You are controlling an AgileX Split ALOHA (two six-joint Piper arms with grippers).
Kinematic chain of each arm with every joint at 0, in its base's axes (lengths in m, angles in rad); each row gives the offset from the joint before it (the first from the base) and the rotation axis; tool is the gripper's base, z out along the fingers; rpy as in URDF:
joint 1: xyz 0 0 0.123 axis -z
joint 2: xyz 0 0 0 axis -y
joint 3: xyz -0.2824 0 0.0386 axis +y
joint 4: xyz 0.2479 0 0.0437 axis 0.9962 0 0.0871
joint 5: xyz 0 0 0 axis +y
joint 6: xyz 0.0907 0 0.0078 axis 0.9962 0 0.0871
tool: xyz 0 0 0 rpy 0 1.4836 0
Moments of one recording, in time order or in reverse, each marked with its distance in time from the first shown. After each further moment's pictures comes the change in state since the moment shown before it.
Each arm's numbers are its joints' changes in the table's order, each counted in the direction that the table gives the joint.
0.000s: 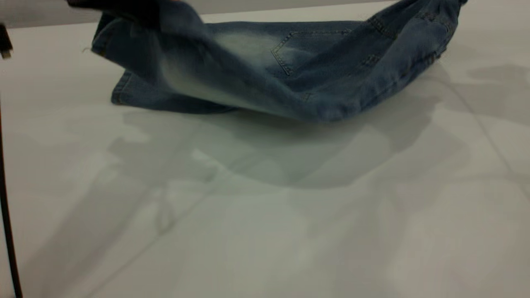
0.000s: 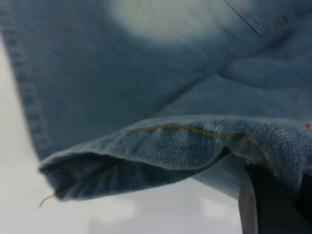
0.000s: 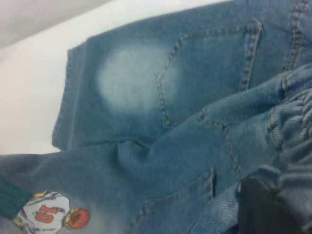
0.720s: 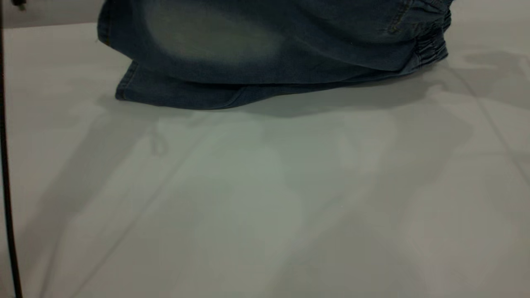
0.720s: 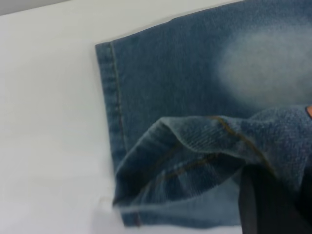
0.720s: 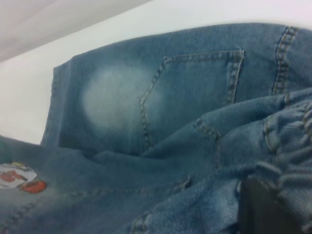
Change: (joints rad) left arm -0.162 -0.270 -0.340 0.023 0.076 0.010; right arm 0.000 -0.136 -0.148 -0.012 -0.013 0.034
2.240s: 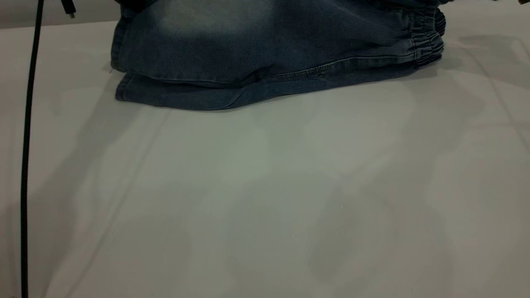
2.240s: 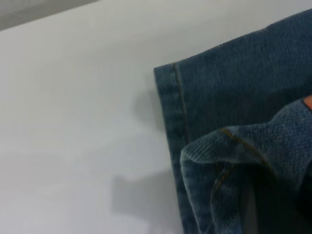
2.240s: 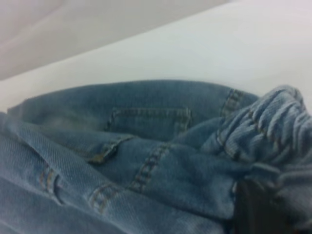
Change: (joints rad) left arm -0.059 -0.376 -0.442 0.153 0.206 -0.034; right arm -0.001 -0.198 -0.215 0.051 -0.078 -0.051
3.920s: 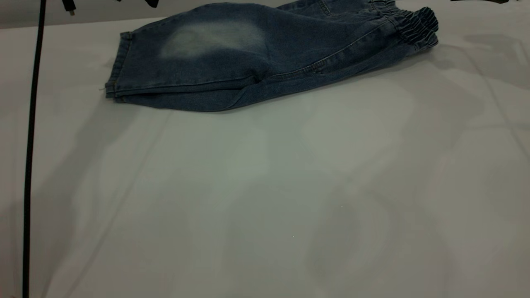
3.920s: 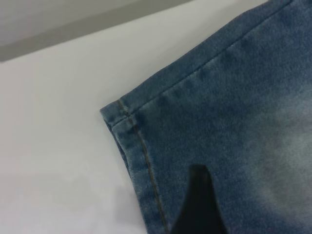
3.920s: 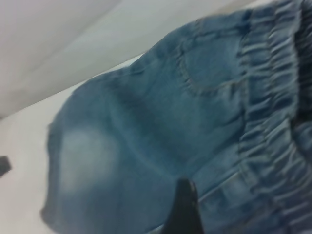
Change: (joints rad) left arm 0.002 0.011 0.002 -0.006 -0.044 0.031; right arm 0.013 0.014 0.000 0.014 0.106 0.155
